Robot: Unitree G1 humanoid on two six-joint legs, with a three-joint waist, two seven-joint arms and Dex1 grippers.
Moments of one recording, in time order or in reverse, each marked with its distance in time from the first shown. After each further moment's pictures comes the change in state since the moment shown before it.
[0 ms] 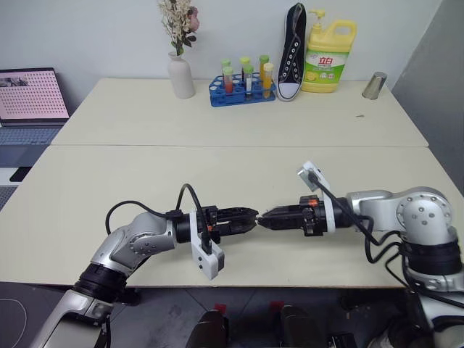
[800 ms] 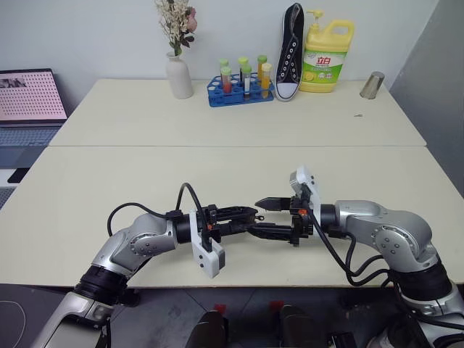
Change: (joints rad) left arm 0.005 -0.006 -0.007 -0.004 -0.027 0.026 0.002; right arm 0.100 0.095 0.130 -0.060 -0.363 -0.374 0.189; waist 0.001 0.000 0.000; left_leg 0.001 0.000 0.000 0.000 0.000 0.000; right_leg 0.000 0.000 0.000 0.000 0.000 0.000
